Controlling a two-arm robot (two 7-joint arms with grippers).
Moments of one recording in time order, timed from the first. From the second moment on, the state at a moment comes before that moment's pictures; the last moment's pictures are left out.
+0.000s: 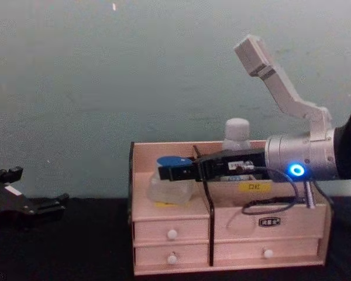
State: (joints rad) left arm -0.20 0.60 0.45 -1.41 -0.25 -0.12 0.03; right arm 0.81 0.17 -0.61 -0.80 0.39 0.14 0.68
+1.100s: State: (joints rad) left arm -0.20 0.60 0.45 -1.41 -0.25 -0.12 0.03; right arm 0.81 0.17 -0.61 -0.80 0.39 0.15 0.68
